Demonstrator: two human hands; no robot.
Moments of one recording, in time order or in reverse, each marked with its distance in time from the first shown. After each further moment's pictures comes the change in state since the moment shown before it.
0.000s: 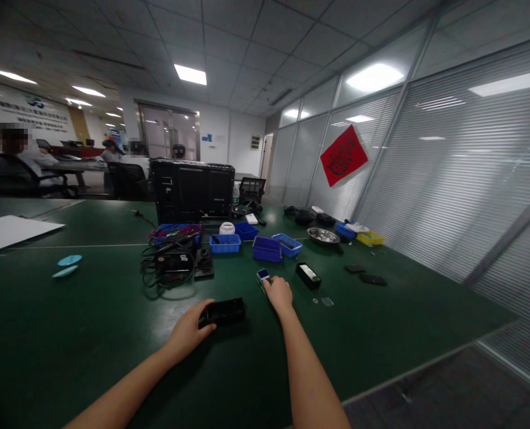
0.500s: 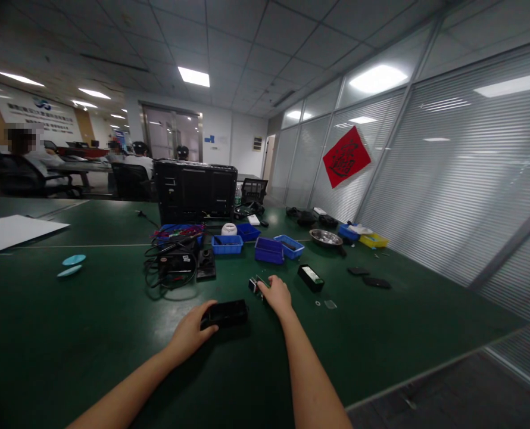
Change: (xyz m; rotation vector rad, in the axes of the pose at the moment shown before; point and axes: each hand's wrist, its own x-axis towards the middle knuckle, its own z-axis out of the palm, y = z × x) left_hand 0.000 -0.001 -0.001 0.013 -0.012 0.007; right_hand -0.001 -0.002 0.008 0.168 0.011 -0.108
